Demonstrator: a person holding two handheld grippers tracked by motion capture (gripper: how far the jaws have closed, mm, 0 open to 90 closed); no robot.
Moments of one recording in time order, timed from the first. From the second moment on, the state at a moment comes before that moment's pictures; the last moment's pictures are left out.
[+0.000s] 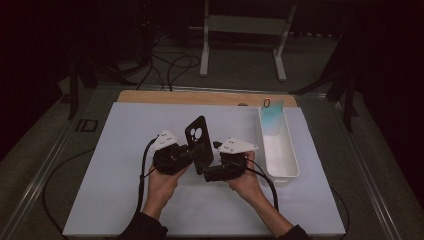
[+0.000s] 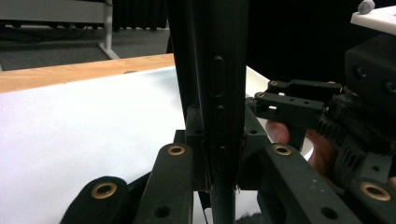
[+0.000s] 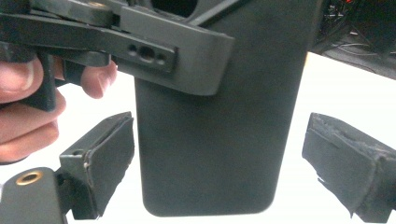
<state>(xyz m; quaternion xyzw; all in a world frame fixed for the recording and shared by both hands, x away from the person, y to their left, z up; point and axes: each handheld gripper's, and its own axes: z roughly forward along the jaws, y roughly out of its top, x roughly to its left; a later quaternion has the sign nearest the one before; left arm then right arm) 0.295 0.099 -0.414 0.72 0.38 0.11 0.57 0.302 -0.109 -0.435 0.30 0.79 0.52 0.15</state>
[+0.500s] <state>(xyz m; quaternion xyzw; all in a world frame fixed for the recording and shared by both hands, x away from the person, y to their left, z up) 0.294 0.102 -0.417 0.73 0.38 0.12 0.56 0.309 -0.127 -0.427 0.29 0.80 0.50 0.13</state>
